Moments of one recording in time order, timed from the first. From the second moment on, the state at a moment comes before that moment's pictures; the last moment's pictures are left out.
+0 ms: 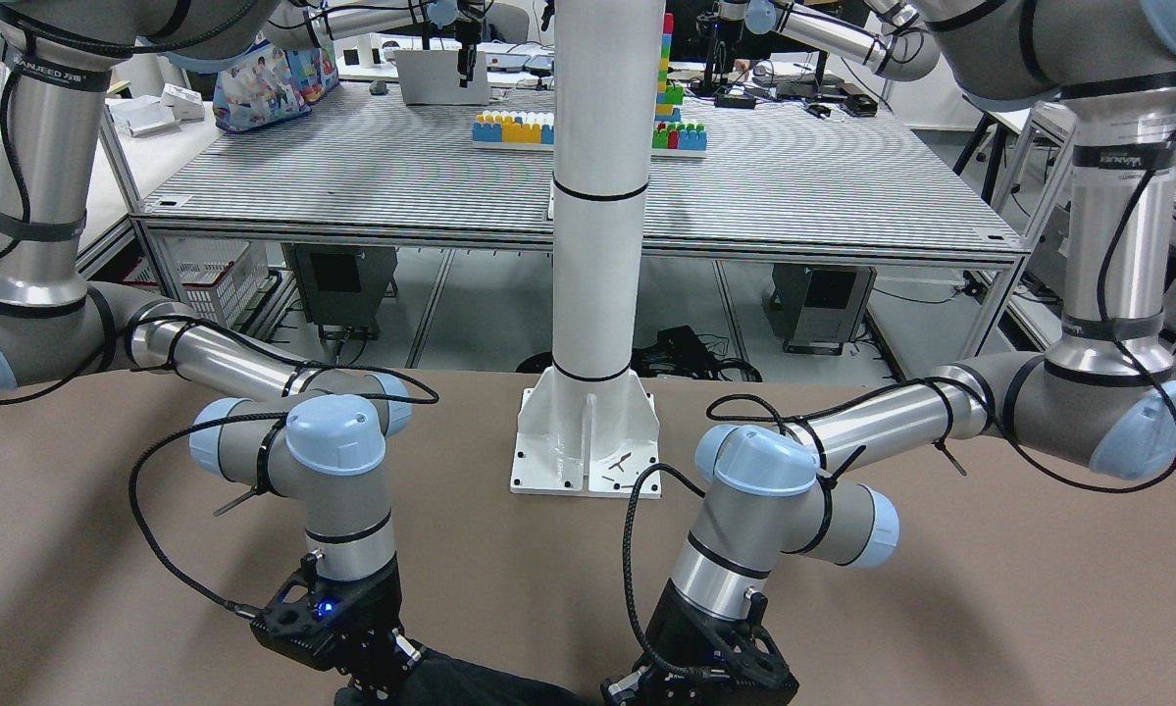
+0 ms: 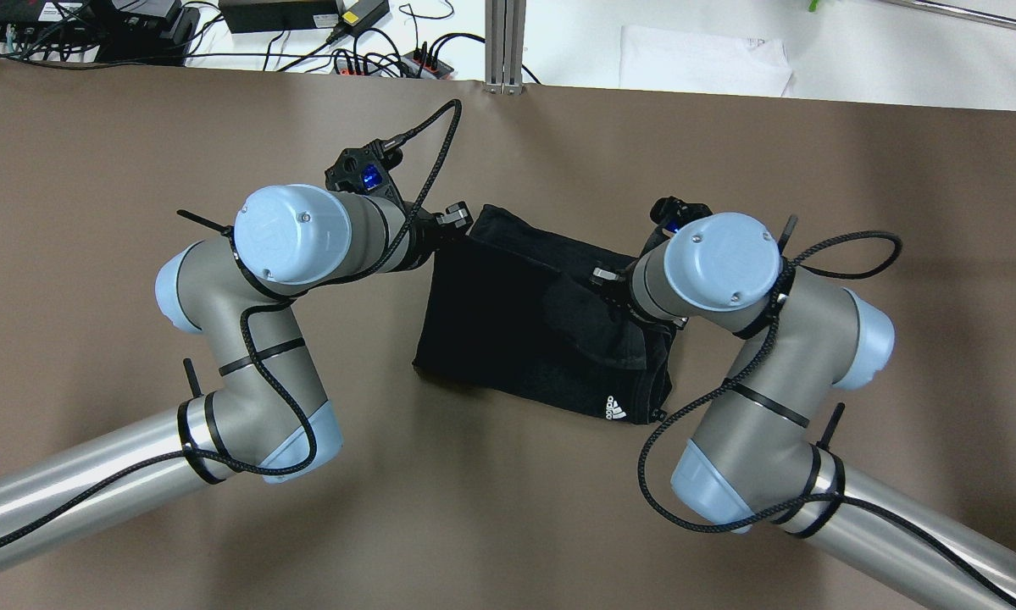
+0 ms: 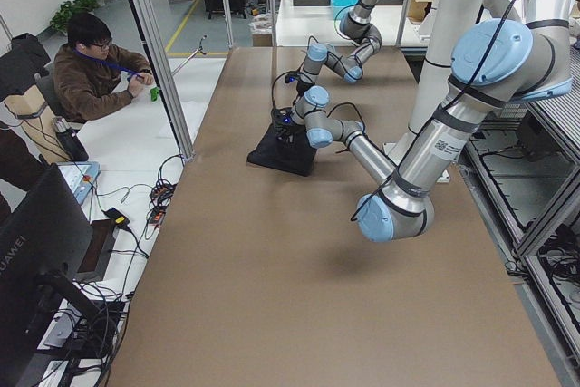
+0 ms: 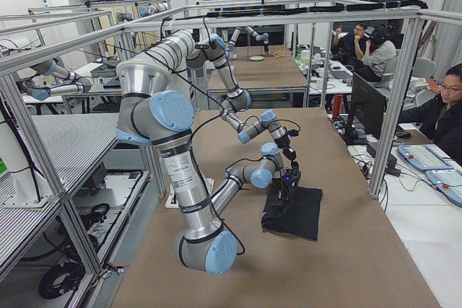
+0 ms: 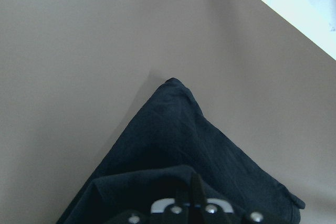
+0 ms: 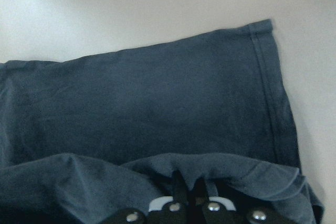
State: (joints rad) left arm -0.65 -2.29 -1.57 -2.09 -1.62 -1.64; right arm 0.67 -1.03 1.78 -1.44 1.73 1.57
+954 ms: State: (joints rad) left arm -0.65 -2.36 -1.49 -2.09 -1.61 -1.64; right arm 0.71 -0.95 1.62 -1.44 1.73 1.52
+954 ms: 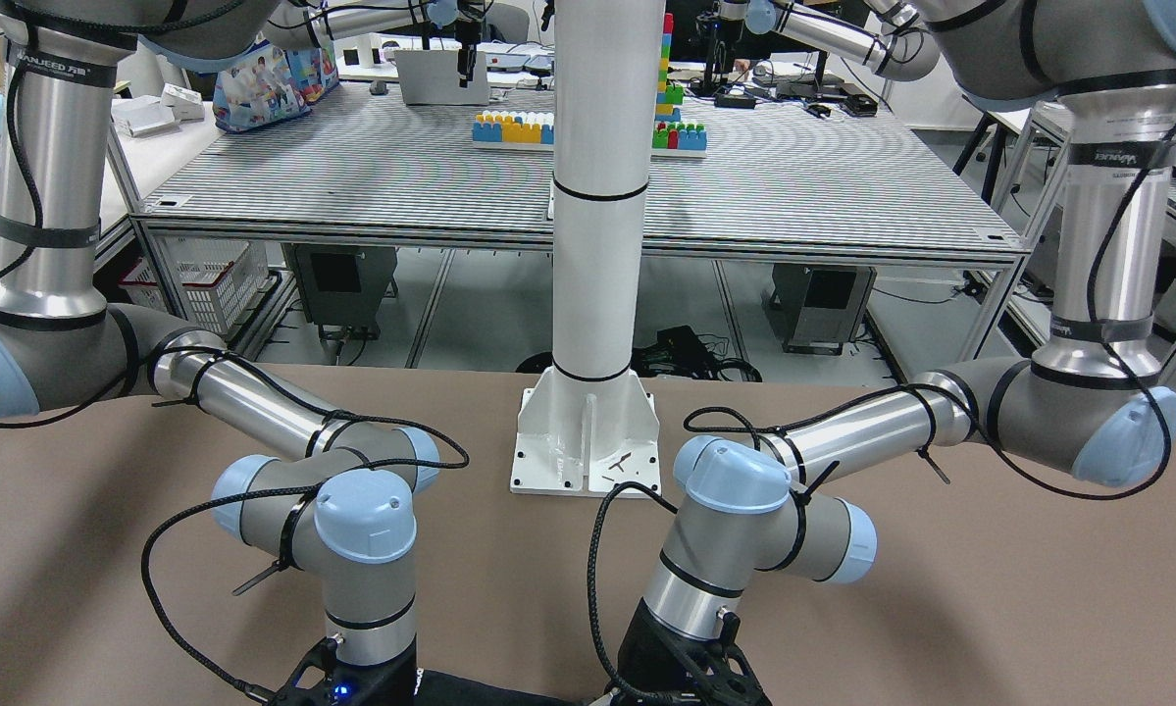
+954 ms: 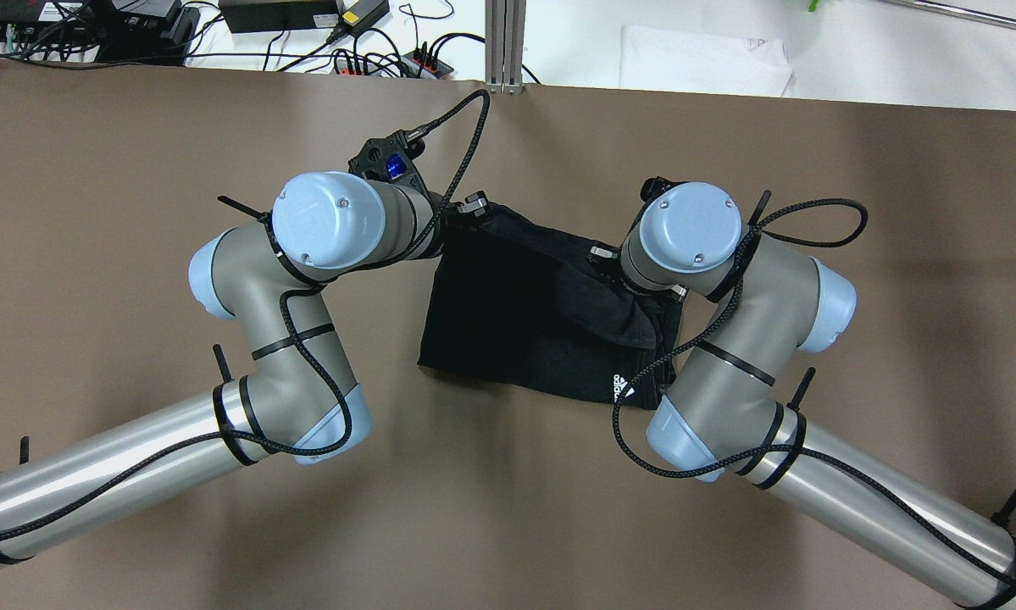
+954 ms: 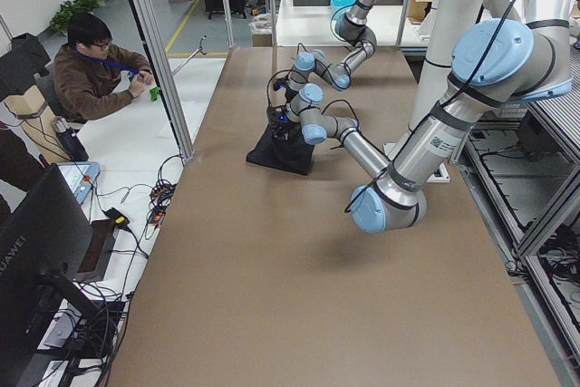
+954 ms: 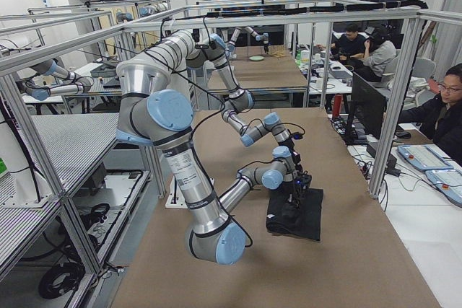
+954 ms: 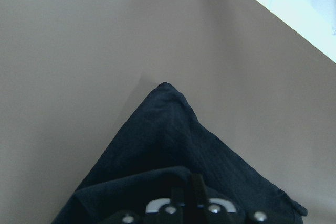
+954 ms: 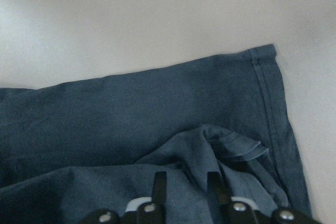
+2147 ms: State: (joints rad) left arm -0.85 -2.35 -1.41 -2.09 -1.81 -1.51; right arm 0.57 -0.89 1.61 -1.44 1.74 1.40
